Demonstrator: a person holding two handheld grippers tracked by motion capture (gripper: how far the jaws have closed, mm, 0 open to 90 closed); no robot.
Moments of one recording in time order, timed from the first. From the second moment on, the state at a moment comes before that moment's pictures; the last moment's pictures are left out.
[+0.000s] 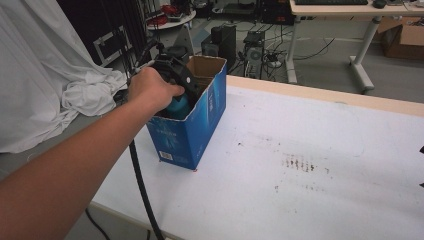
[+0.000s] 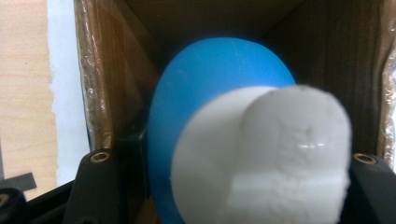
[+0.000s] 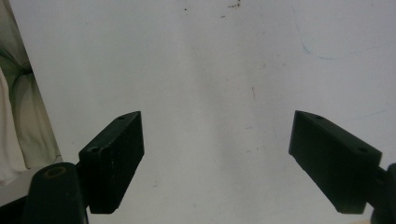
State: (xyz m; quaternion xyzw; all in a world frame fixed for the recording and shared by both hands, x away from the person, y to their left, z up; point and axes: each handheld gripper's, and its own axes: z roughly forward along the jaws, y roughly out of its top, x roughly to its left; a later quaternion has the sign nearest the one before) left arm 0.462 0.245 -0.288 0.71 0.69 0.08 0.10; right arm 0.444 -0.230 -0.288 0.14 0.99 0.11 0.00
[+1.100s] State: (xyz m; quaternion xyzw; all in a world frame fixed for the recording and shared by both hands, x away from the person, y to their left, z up) left arm 0.457 0.245 -0.280 0.71 0.69 0.08 0.11; right arm 0.439 -0.228 -0.291 0.13 0.99 0.11 0.00
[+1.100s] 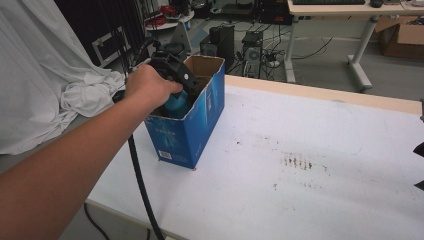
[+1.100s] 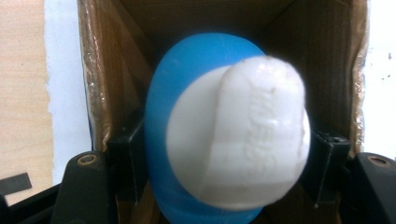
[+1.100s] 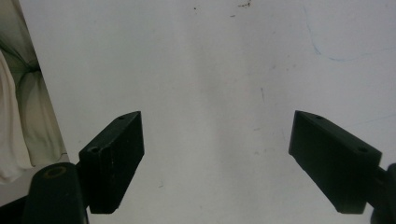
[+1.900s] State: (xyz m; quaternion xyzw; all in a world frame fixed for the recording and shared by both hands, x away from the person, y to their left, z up) left arm 0.449 0.247 -0.246 0.71 0.68 0.10 0.12; right arm 0.432 -0.227 -0.284 0.12 0.99 0.11 0.01
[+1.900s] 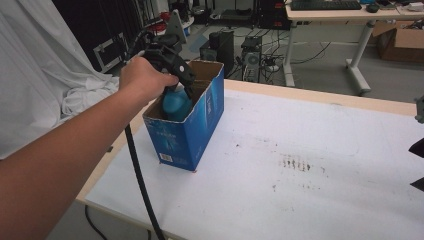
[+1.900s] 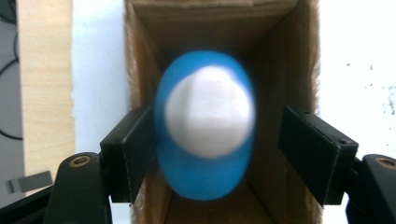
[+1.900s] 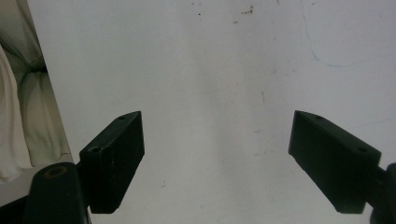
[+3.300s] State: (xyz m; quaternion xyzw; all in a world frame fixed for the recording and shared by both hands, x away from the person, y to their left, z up) left arm 0.425 0.123 -0.202 0.85 0.50 0.07 0.17; right arm 0.423 -0.233 -0.277 0.13 0.98 0.12 0.01
